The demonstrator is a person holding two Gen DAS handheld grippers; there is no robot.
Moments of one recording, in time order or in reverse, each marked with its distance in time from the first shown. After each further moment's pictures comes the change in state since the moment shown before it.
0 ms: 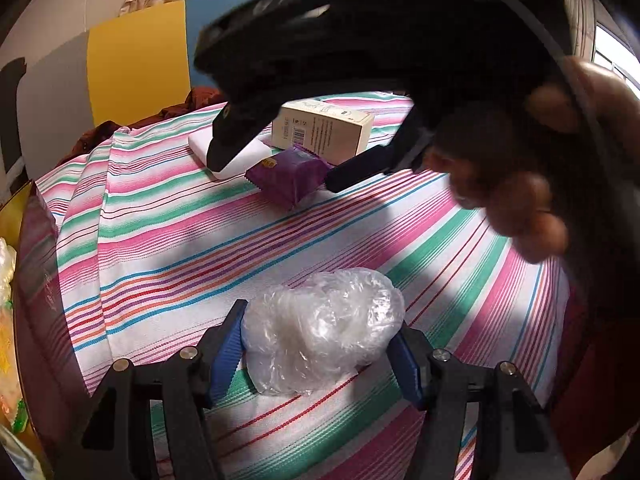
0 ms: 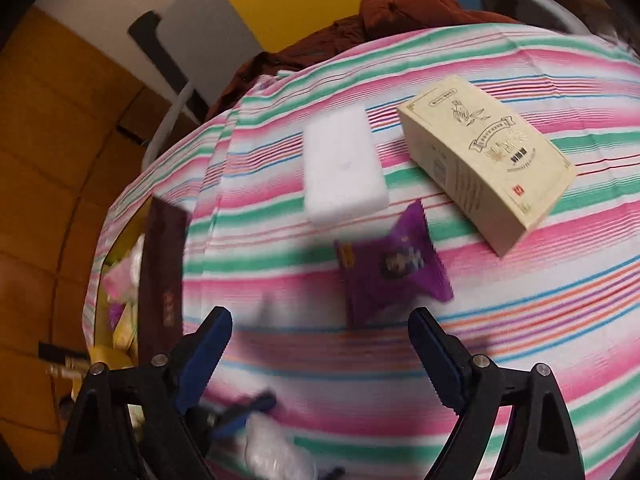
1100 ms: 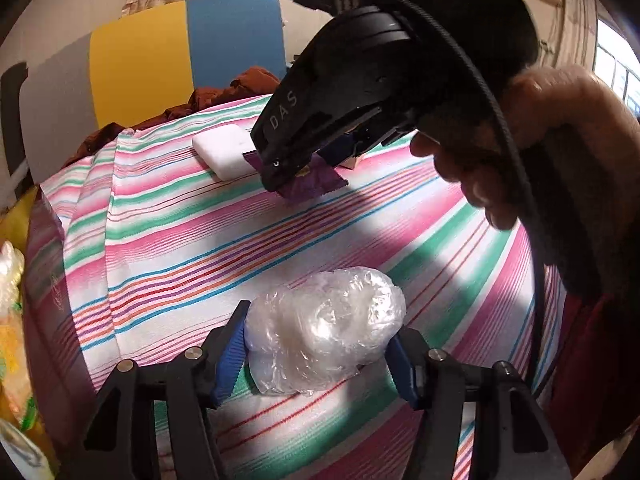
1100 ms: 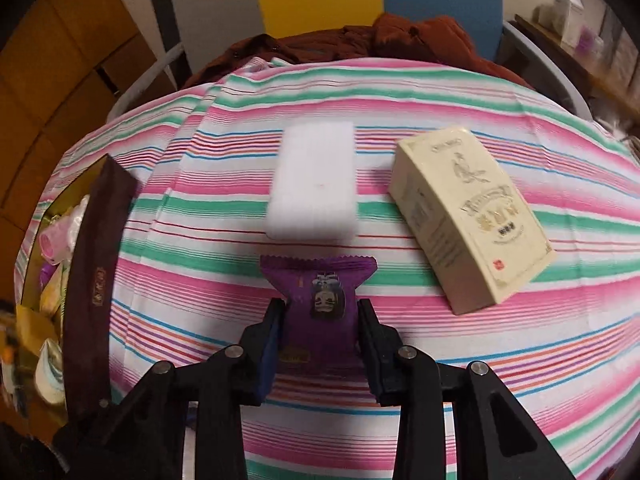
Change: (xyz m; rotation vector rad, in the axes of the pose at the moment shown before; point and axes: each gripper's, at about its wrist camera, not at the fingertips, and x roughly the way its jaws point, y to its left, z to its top) left arm -0.006 -0.006 0.001 0.024 0.020 0.036; right arm 0.003 0.015 0.010 -0.239 0.001 -0.255
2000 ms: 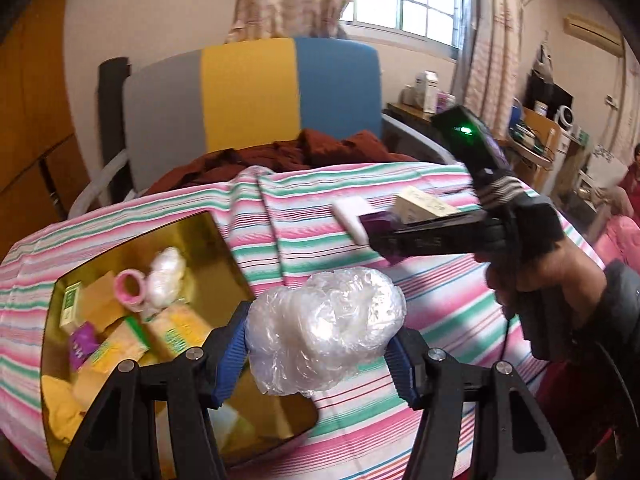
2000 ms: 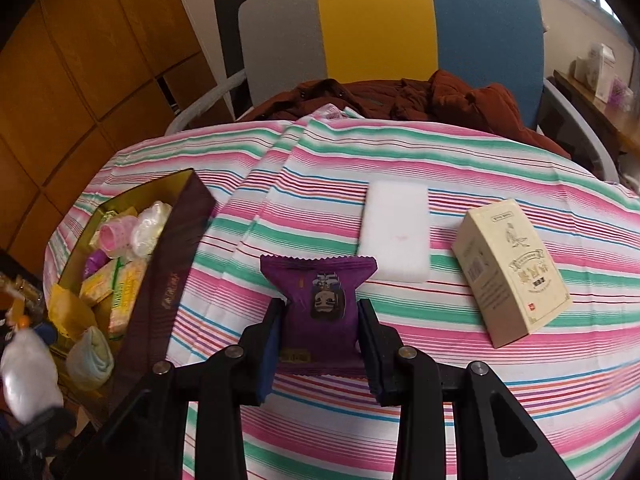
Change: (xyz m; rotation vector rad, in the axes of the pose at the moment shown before) left arm -0.130 0.063 0.010 -0.210 -0.123 0.252; right arm -0.037 0.052 -0.010 -0.149 -0.171 0.143
